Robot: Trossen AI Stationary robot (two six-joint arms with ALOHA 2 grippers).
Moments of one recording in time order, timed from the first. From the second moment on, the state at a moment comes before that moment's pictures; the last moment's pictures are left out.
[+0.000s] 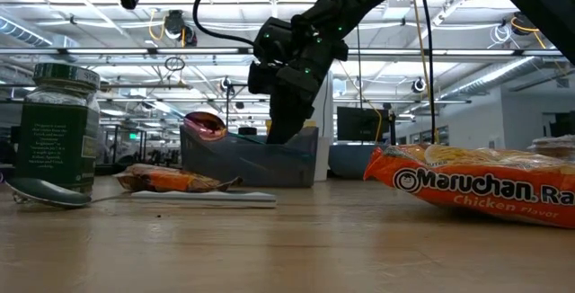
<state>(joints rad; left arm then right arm) 0.69 0.55 0.71 -0.06 0.60 -0.61 -0.26 2.12 1.63 -0.62 -0.34 -0.20</state>
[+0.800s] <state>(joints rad) 0.69 0.55 0.71 -0.06 0.60 -0.61 -0.26 2.12 1.63 -0.56 -0.34 -0.21</state>
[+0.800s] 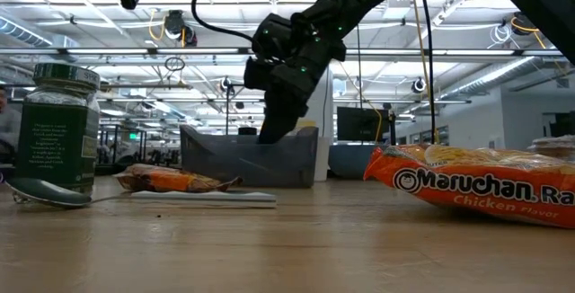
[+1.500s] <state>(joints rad) 0.69 0.54 0.72 -0.08 0.61 -0.62 -0.29 2.01 1.63 -0.34 -0.29 0.05</state>
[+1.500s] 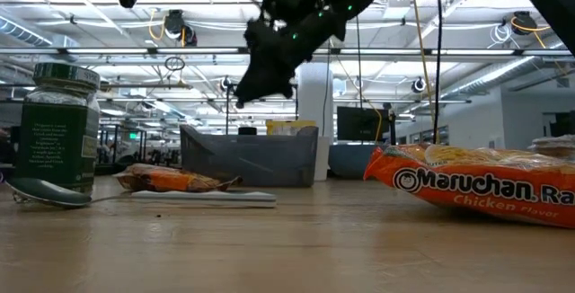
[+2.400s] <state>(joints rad) 0.69 0.56 0.74 0.06 0.65 -0.65 -0.28 1.90 1.63 0.18 -0.29 0.34</state>
